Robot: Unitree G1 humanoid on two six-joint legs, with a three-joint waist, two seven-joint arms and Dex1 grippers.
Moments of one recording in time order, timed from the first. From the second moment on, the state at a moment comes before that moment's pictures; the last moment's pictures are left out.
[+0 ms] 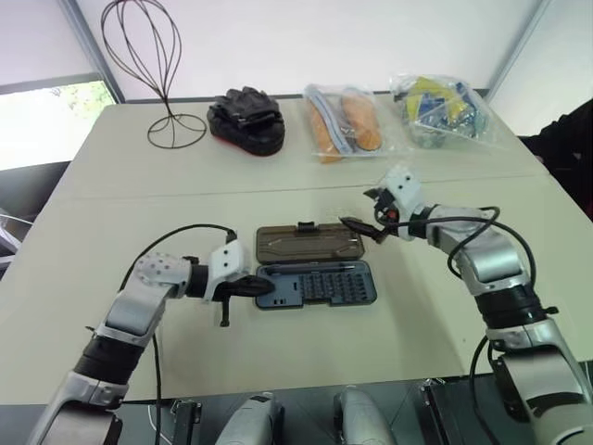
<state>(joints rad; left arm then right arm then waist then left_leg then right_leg) -0.35 0.61 -0.19 -0.01 -0.14 0.18 -1.24 -0.68 -0.61 0.19 0.16 0.21 0.55 0.78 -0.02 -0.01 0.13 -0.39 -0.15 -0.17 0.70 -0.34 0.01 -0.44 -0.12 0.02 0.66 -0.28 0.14</state>
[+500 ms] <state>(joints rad) -0.31 0.61 -0.21 -0.02 -0.14 0.15 -1.15 -0.93 -0.52 0.31 0.65 0.07 0.47 0.99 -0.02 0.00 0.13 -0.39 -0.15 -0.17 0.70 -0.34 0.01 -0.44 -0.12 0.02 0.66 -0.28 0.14</state>
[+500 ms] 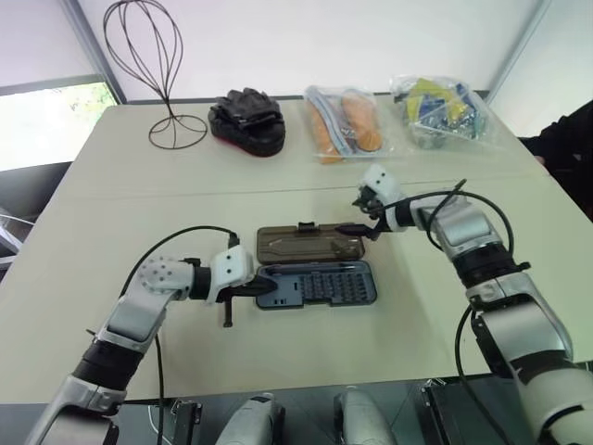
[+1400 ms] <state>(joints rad) -0.21 0.57 -0.20 0.00 -0.17 0.12 -1.02 -1.12 -0.37 0.33 1.15 -0.17 -0.02 1.11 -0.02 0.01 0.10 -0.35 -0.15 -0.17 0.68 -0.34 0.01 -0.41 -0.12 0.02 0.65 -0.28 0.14</state>
